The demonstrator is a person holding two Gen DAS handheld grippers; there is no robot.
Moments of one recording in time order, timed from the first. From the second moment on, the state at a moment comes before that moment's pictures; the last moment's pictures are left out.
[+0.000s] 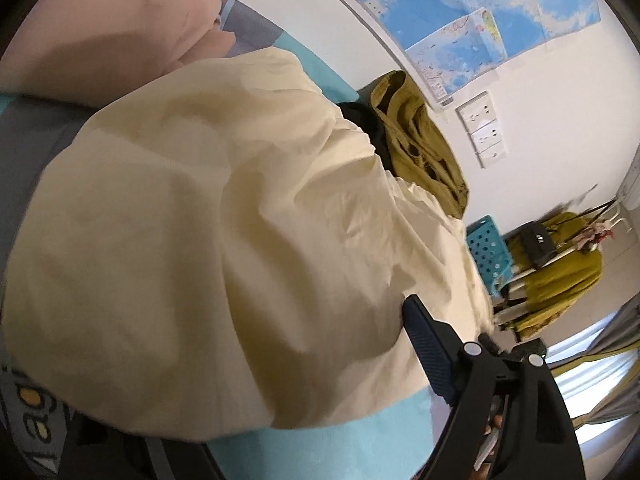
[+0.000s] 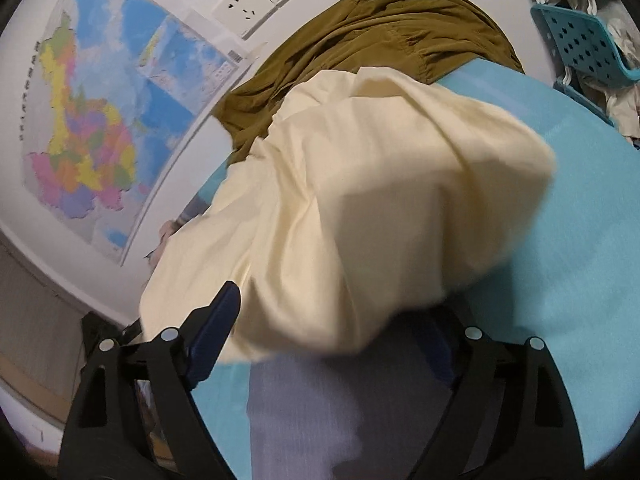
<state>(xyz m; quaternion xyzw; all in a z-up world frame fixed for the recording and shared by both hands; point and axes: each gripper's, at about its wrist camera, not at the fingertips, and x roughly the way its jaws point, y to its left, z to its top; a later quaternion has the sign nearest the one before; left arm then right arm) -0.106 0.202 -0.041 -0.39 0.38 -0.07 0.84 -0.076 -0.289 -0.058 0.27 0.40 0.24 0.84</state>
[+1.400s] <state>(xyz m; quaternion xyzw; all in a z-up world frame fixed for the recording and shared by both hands) -0.068 0.184 -0.034 -0.27 0.42 0.00 0.87 -0.006 -0.243 -0.065 0.28 0.40 0.27 0.83</state>
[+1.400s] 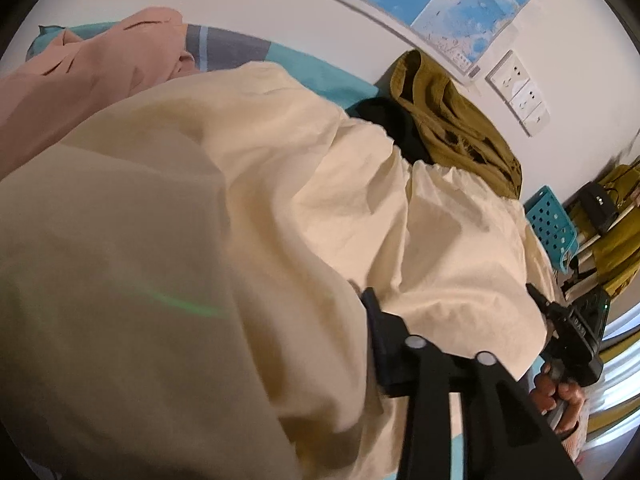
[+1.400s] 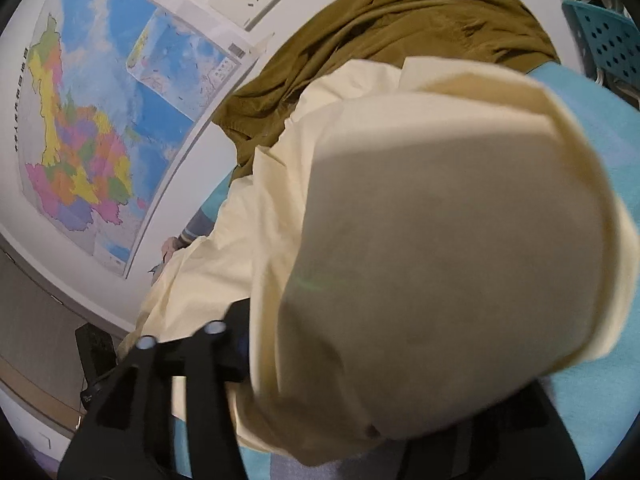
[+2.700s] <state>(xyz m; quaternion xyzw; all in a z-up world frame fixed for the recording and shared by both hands) -0.111 0.309 0.169 -0.15 0.26 0.05 0.95 -0.013 -0.073 0.174 0.15 0.18 0.47 0.85</state>
